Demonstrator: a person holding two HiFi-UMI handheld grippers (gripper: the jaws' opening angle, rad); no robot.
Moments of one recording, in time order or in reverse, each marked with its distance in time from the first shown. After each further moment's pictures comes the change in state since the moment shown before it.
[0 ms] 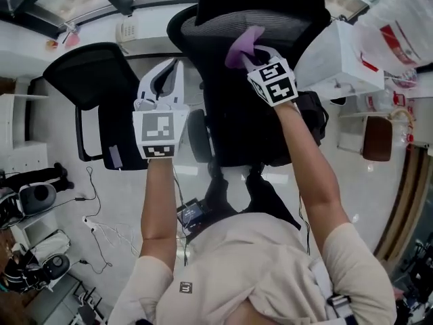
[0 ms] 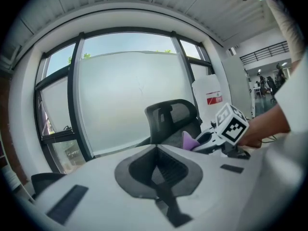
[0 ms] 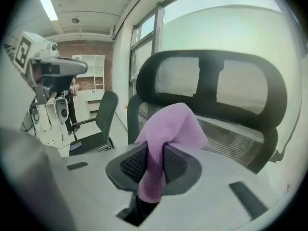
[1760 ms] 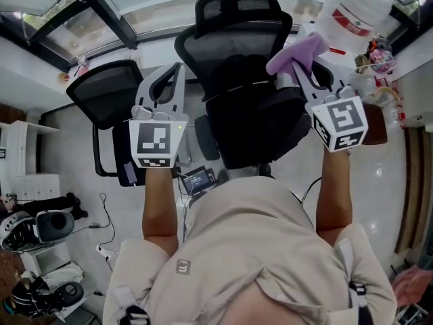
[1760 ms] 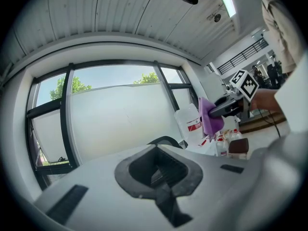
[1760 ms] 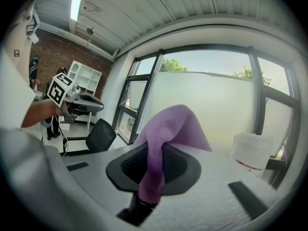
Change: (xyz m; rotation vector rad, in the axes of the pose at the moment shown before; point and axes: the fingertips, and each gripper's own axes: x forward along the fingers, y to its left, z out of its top) left arm -0.169 -0.025 0.150 0.137 -0.269 -0.114; right arm -0.365 0.049 0.136 -0.111 -0.320 -0.319
